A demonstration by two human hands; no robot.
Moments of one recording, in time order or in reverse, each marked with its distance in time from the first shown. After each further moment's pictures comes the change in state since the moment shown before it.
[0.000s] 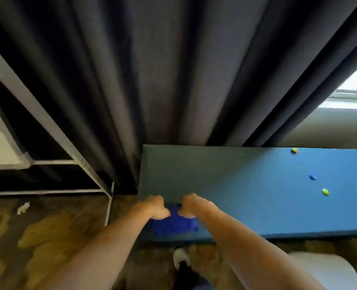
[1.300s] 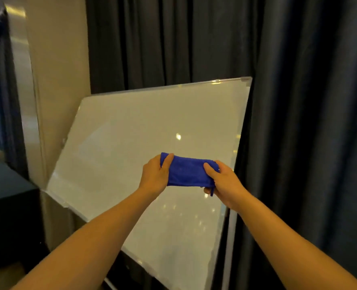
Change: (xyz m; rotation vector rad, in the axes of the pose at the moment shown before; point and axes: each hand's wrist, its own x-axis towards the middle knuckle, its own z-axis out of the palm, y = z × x) left_hand -0.387 -0.353 -0.324 -0.867 1.817 0.151; right_hand -0.181 -0.501 -0.313 0.938 0.347 -1.297
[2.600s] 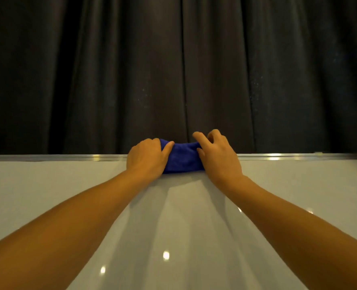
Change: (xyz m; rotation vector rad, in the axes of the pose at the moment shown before) left_hand 0.740 -0.133 0.025 0.320 0.083 0.685; right_hand 0.652 -0.080 0.146 -1.800 0.931 -0.620
